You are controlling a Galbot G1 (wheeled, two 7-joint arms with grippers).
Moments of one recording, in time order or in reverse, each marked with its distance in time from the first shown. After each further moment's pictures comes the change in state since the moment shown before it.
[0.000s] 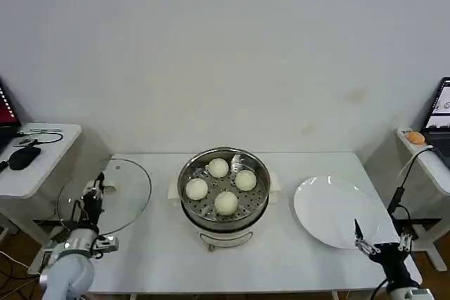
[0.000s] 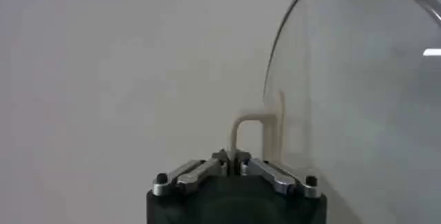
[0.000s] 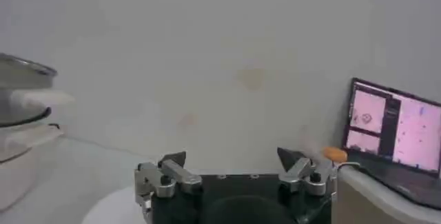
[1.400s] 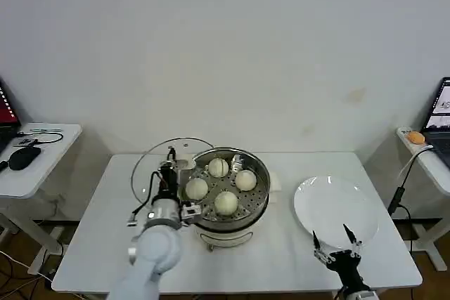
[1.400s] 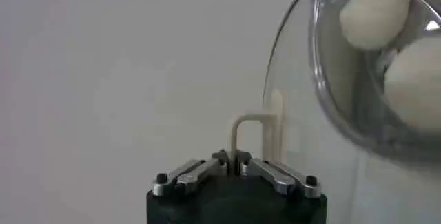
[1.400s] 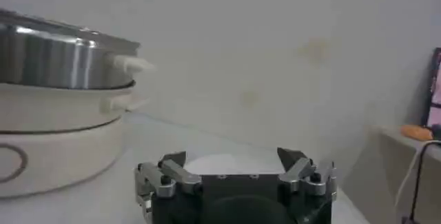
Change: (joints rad) left arm -0.234 -0.289 0.448 -0.193 0.259 0.362 0.391; right arm 0.033 0.086 -0.184 -0.093 -0.165 0.044 0.017
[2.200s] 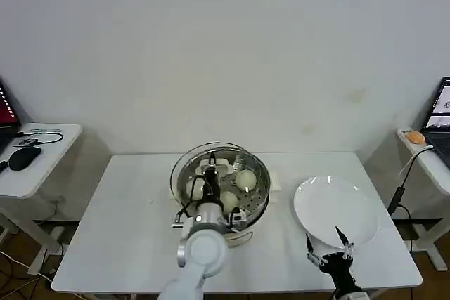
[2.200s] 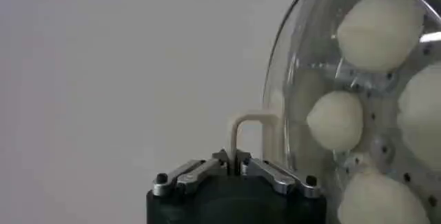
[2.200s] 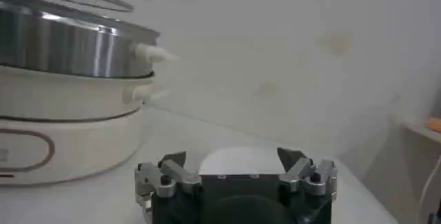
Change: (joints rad) left arm -0.019 -0.187 0.139 0.101 0.200 -0.007 0.016; right arm 0.001 0.015 -0.020 -0.019 -0.033 0.000 0.000
